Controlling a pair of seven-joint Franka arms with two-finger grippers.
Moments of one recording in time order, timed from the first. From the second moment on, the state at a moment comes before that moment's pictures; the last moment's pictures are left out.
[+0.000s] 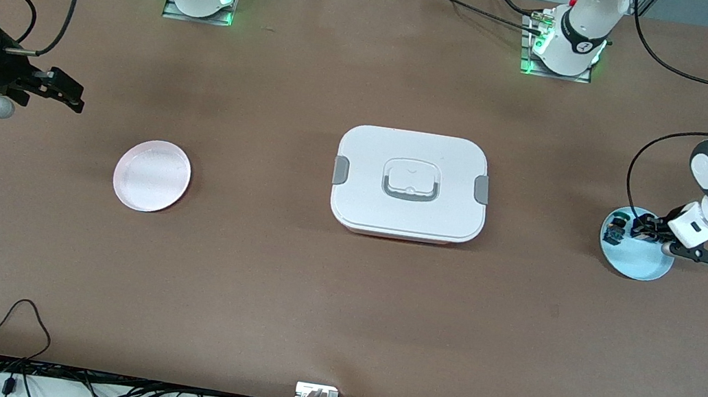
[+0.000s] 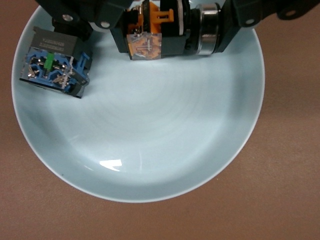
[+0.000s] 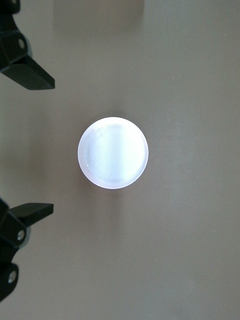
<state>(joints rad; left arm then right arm) 0.47 0.44 -0.07 -2.20 0.04 2.63 0.46 0.16 0.03 -0.13 -1.74 0.00 1.76 0.00</state>
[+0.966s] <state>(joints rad) 0.47 0.36 -0.12 -2.03 0.04 2.27 0.49 0.16 0.03 -0.13 -1.74 0.00 1.78 0.00</state>
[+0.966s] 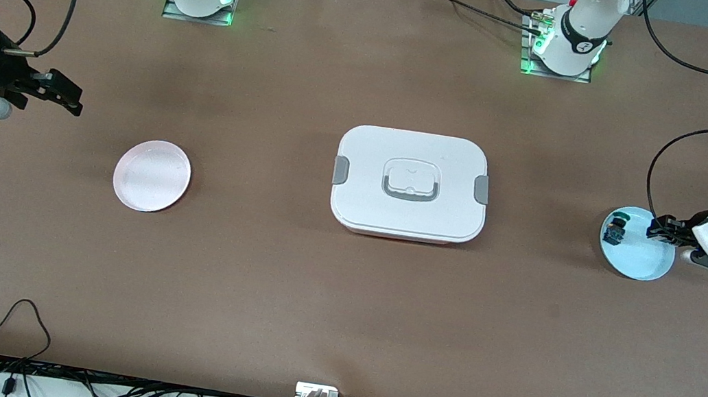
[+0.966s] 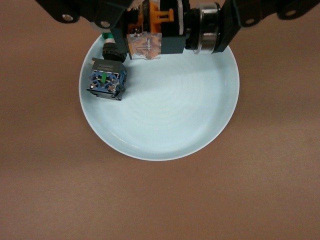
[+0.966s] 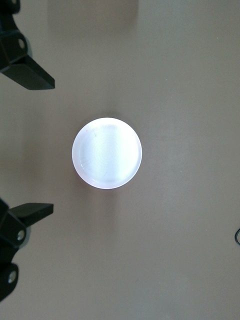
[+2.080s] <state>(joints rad) 0.47 0.22 -0.22 -1.75 -0.01 1.79 0.53 0.16 0.03 -0.13 -1.74 0.00 1.79 0.00</state>
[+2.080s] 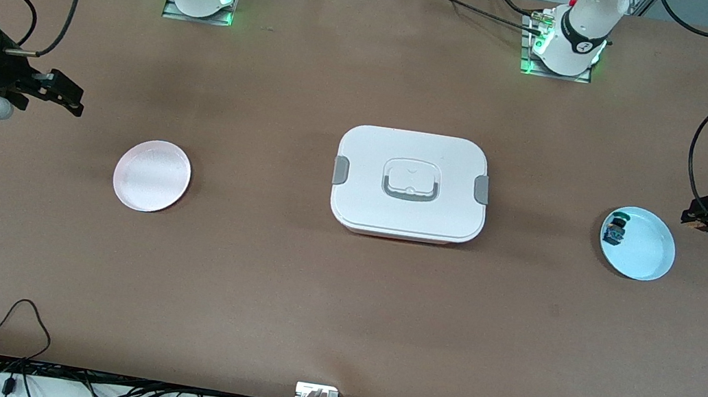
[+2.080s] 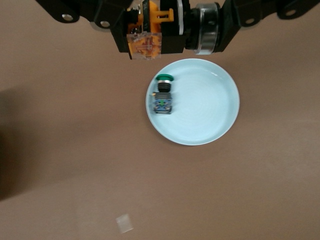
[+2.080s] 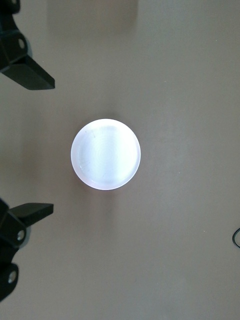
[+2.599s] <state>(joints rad) 0.46 0.20 -0.31 -1.72 -0.15 1.75 0.66 0.16 0.03 -0.13 -1.74 0.00 1.79 0.00</state>
